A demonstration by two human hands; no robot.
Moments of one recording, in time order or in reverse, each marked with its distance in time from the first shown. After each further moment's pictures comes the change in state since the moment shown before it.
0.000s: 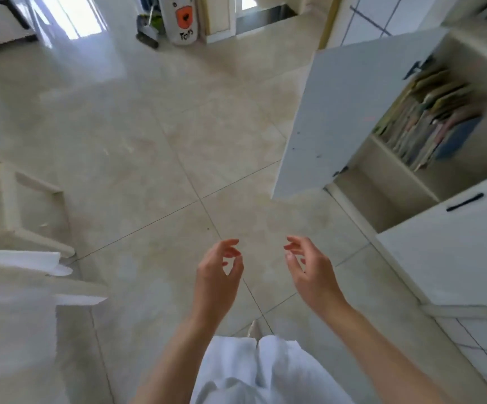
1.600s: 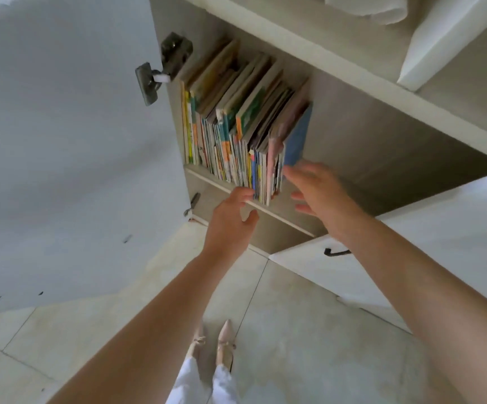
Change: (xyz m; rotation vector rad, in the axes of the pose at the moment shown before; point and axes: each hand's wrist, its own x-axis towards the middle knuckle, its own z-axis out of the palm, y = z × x) left_hand 0.355 0.207 0.640 0.011 -0.755 0.279; right_hand 0.425 0.319 -0.420 0.362 0.444 0.745
